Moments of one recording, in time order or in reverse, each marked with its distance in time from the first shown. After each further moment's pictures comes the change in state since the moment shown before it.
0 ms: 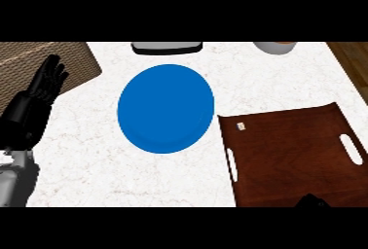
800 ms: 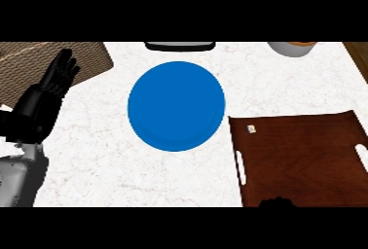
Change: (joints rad) left arm -0.053 -0.024 -0.025 0.018 -0.010 -0.025 -0.005; right arm -0.205 0.098 0.416 -0.206 0.409 0.024 0.012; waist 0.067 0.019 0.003
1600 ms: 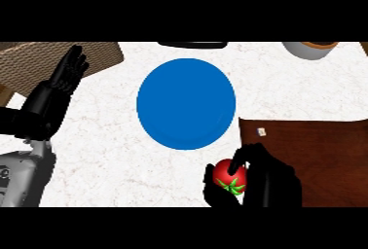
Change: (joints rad) left arm -0.032 -0.019 -0.027 0.005 -0.013 -0.014 -0.013; right arm -0.312 0.117 -0.204 0.206 -0.302 -0.059 0.001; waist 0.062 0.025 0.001
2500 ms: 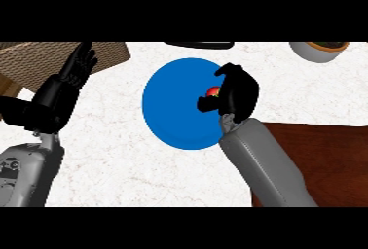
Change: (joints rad) left arm -0.053 -0.024 -0.015 0.026 -0.005 -0.004 0.019; right arm -0.601 0.046 -0.383 0.830 -0.400 -0.229 -0.043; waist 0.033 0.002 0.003
